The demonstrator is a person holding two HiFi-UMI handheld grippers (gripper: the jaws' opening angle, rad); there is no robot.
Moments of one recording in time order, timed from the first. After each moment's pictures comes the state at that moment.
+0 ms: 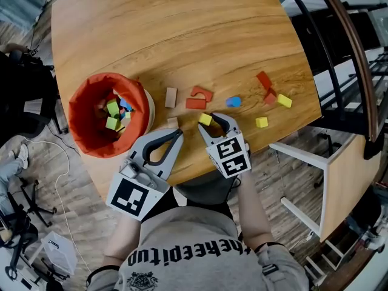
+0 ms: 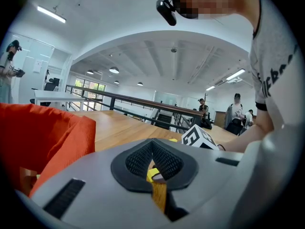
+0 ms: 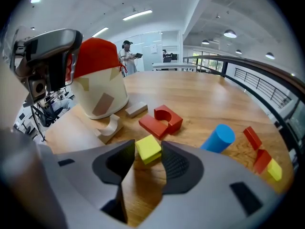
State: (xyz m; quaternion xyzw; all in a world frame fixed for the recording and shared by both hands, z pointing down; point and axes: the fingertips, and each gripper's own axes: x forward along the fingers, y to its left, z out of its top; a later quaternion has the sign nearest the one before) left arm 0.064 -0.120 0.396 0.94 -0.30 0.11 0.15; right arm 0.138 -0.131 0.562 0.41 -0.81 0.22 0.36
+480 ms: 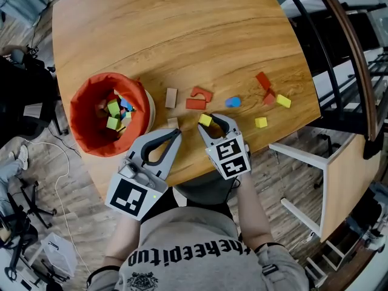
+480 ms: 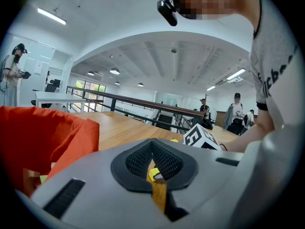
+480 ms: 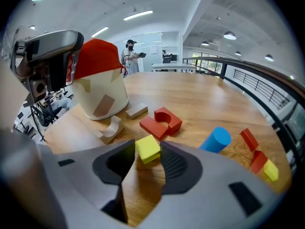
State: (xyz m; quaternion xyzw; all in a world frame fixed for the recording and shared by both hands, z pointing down) left arm 0.059 -0.119 0.392 0.93 -0.31 0.10 0.14; right arm 0.136 -0.130 0.554 0.41 -0.81 0.22 0.36
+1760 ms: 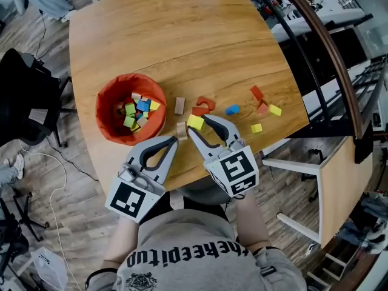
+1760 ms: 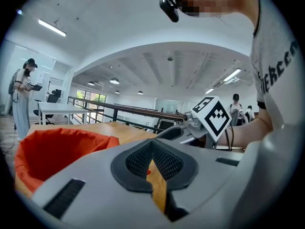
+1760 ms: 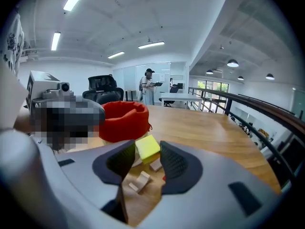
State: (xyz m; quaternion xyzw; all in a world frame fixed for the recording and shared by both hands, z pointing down) left arm 0.012 -0.089 0.352 0.94 -0.32 0.07 0.10; right arm 0.063 -0.128 0.400 0.41 -0.87 0.10 0.24
